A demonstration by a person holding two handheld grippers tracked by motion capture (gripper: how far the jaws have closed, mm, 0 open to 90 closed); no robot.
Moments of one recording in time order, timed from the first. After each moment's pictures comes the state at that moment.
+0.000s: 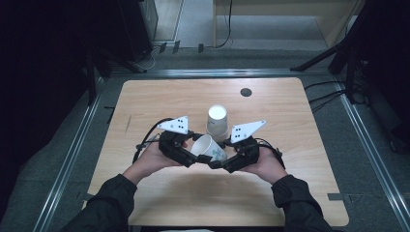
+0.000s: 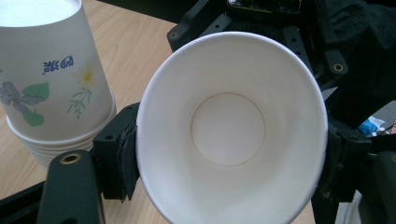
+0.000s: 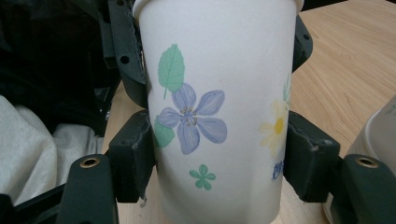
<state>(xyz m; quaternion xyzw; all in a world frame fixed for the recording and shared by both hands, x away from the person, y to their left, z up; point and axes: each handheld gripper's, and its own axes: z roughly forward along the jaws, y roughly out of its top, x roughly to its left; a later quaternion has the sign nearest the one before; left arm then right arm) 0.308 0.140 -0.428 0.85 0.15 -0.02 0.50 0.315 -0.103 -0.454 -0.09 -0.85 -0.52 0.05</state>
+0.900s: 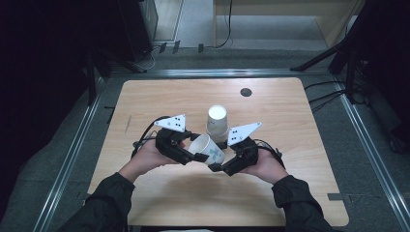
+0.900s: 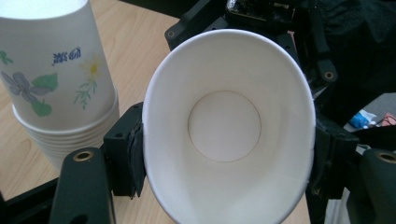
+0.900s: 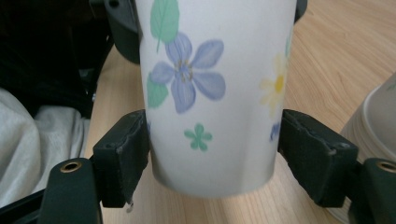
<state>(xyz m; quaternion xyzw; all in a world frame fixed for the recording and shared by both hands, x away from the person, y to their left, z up) 0.312 0.149 -0.424 0.86 0.15 -0.03 0.49 0.313 -0.099 -0.457 -0.10 -0.87 -0.48 0.04</state>
